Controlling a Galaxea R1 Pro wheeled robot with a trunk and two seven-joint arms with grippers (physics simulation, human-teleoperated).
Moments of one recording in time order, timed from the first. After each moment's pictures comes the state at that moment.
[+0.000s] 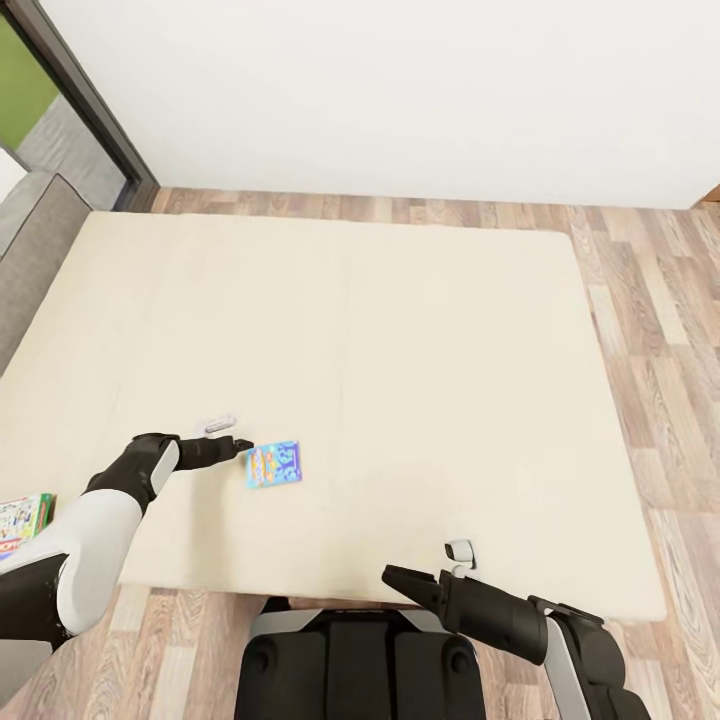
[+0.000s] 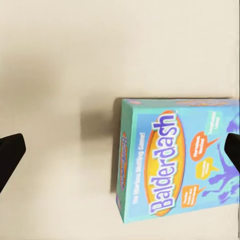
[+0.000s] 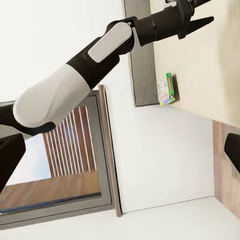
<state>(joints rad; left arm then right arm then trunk) -1.07 0.16 0.29 -0.40 -0.09 0.57 -0.41 -0.13 0.09 -0.13 -1.58 -0.28 0.96 1.22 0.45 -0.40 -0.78</state>
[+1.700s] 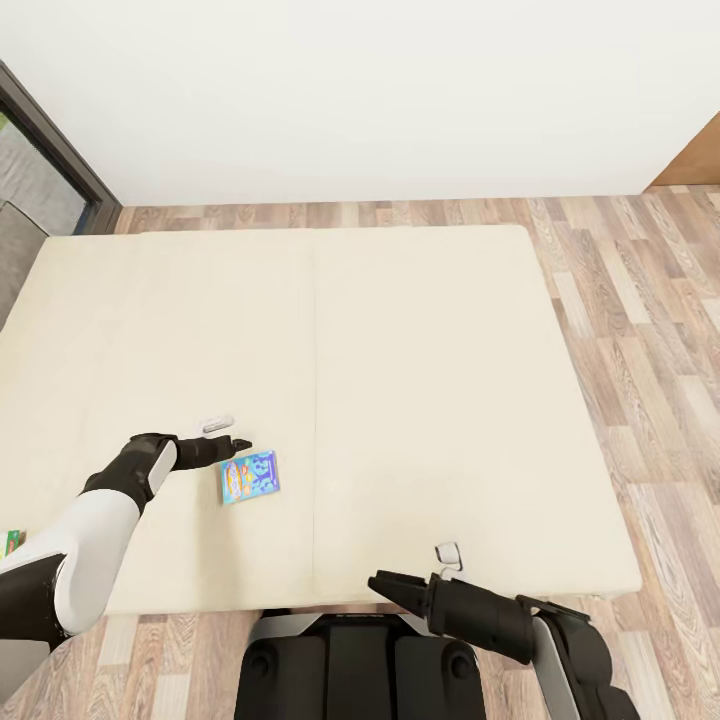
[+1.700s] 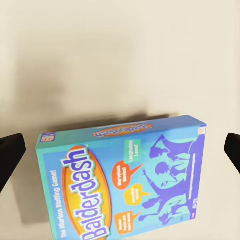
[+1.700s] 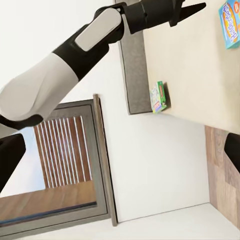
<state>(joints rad) -1.07 0.17 0.30 -0.40 -0.09 0.57 -0.42 -0.14 0.09 -0.08 -1.58 -0.28 0.96 1.16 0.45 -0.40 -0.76</state>
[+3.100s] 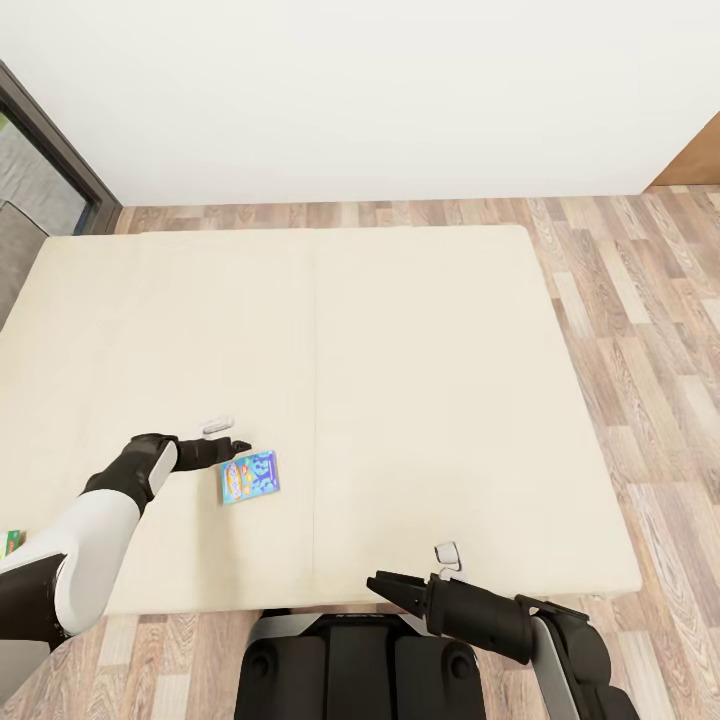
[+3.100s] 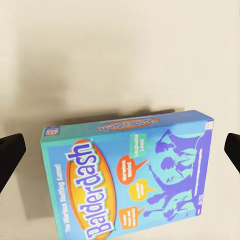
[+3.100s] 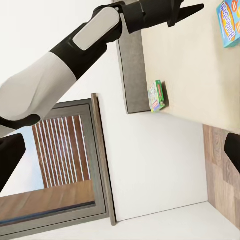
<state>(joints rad) -1.07 0.16 0.29 -0.39 -0.10 0.58 -0.41 -0.14 0.09 -0.08 -1.58 -0.28 0.96 1.15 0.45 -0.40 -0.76</state>
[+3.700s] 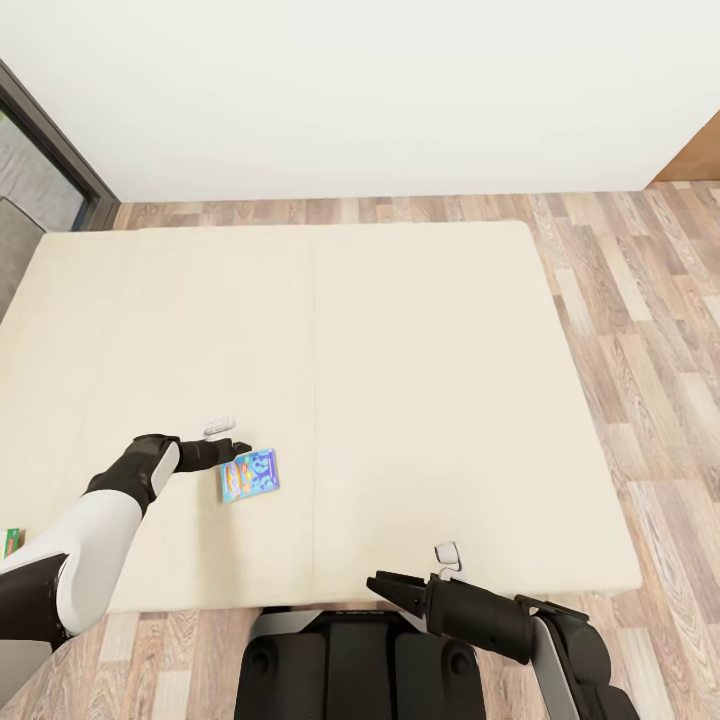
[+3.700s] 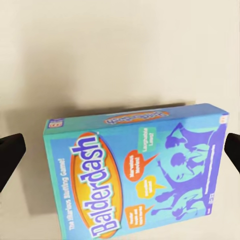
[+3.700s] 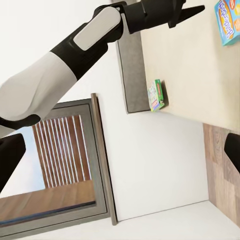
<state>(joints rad) -1.07 0.16 0.29 -0.39 -0.10 0.58 -0.38 -0.14 0.09 -0.08 -1.58 -0.28 0.96 1.15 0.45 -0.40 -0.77</state>
